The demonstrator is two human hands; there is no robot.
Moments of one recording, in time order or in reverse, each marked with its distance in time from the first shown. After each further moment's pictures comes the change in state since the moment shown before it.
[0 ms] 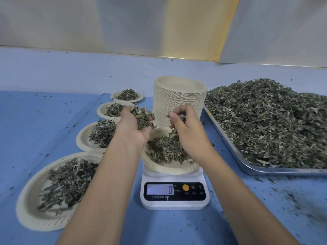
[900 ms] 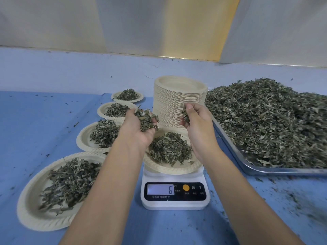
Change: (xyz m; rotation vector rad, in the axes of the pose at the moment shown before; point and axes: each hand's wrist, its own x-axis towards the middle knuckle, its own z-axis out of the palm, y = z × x) left_hand -0.002 -0.005 0.001 -0.012 -0.034 -0.083; right_hand 0.011 -0.002 -0.001 0.453 0.241 0.252
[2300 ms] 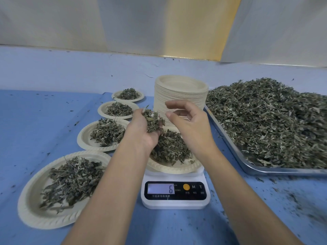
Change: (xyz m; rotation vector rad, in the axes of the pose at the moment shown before) left_hand 0.005 -0.011 0.000 0.144 -0.019 0.068; right_hand -0.017 -0.012 0.000 -0.215 -0.237 -0.263
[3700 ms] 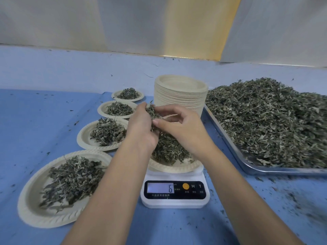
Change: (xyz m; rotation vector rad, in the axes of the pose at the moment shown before) left_hand 0.002 -0.002 0.006 0.130 -0.017 0.068; right_hand -0.001 -0.006 0.005 -0.066 -0.146 0.103
